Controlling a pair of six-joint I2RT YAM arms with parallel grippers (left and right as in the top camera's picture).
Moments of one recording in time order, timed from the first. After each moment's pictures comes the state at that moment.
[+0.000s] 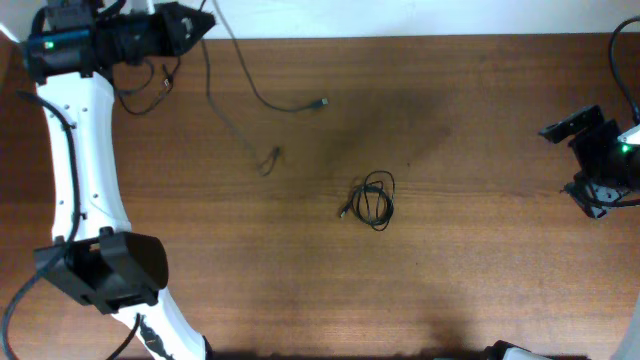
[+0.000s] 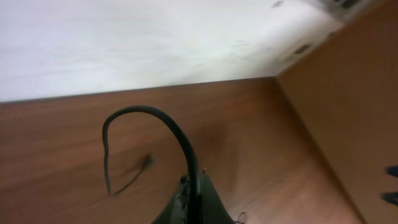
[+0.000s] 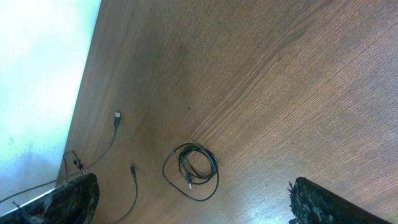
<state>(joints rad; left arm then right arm) 0.20 1.99 2.21 -0.95 0.90 0.00 -0.40 1.42 1.64 -1.36 -0.38 0.67</state>
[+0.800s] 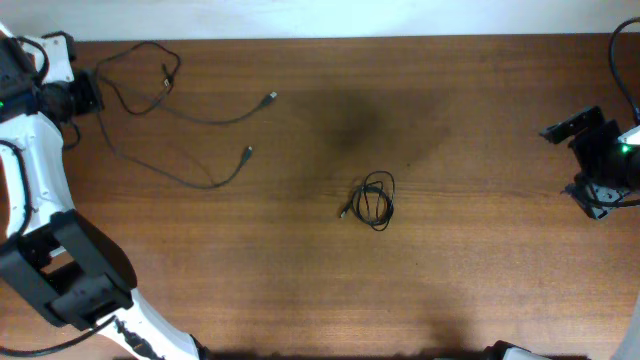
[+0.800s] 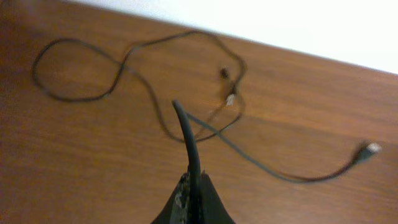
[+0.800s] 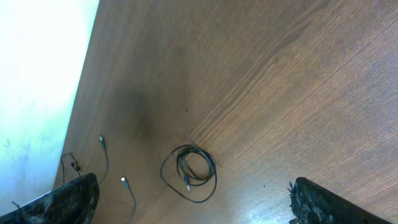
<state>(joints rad) 0.50 1.99 1.79 -0.62 0.32 0.18 -0.40 1.42 1.64 -1.36 -0.37 0.67</state>
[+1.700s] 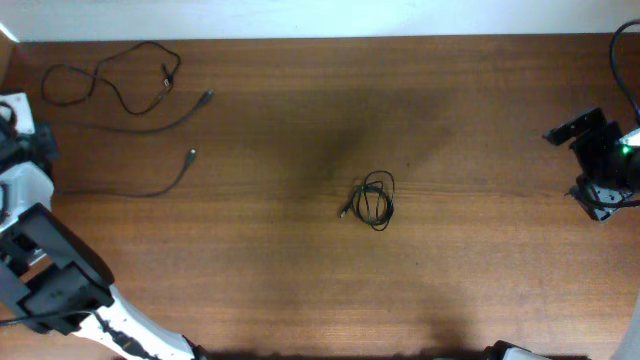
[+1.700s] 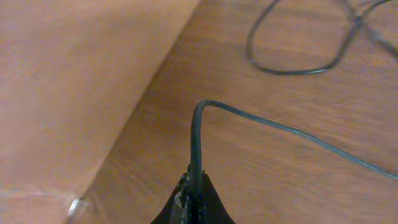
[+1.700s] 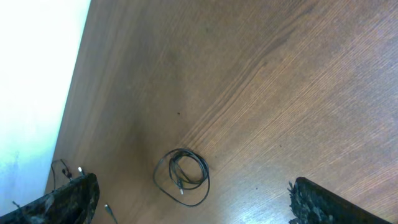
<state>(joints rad) 0.71 2.05 1.47 -0.03 -0.02 0.41 -0.40 1.42 1.64 -1.37 -0.34 0.67</state>
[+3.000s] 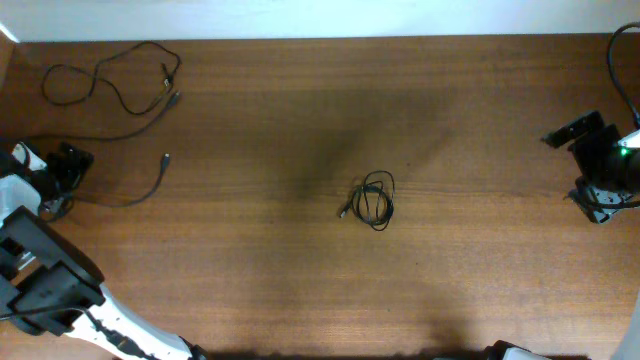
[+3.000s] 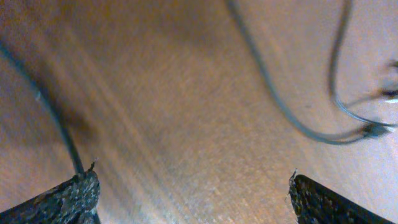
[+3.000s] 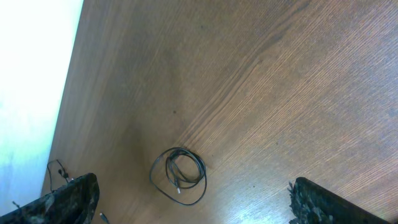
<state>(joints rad) 0.77 2.09 1.47 -0.47 0.36 -0.28 -0.40 1.42 1.63 -1.37 -0.33 0.67</state>
